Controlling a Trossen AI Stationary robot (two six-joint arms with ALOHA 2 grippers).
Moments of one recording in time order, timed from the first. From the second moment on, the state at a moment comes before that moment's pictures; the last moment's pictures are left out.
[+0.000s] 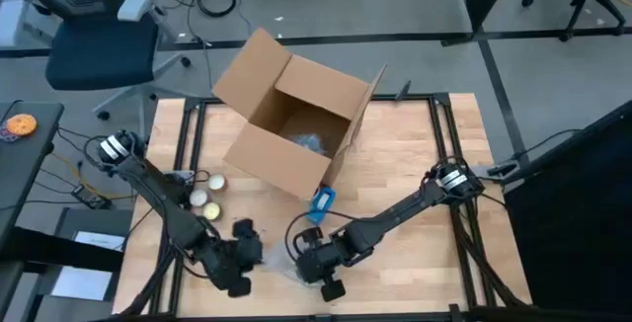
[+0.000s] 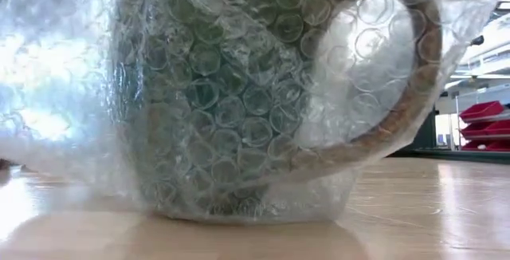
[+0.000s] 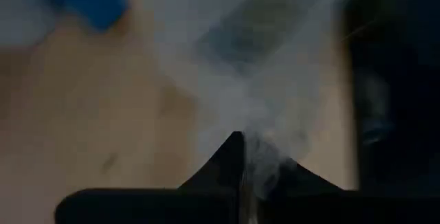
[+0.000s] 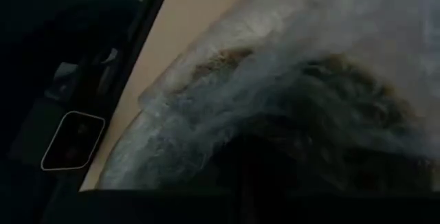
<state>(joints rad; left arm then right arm) -0.81 1.45 1.01 -0.64 -0.39 -0.88 0.48 2.15 1.80 -0.58 0.06 0.13</state>
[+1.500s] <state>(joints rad) -0.81 1.45 1.01 -1.05 -0.95 -1.10 0.56 2.10 2.04 -0.80 -0.02 0.31</state>
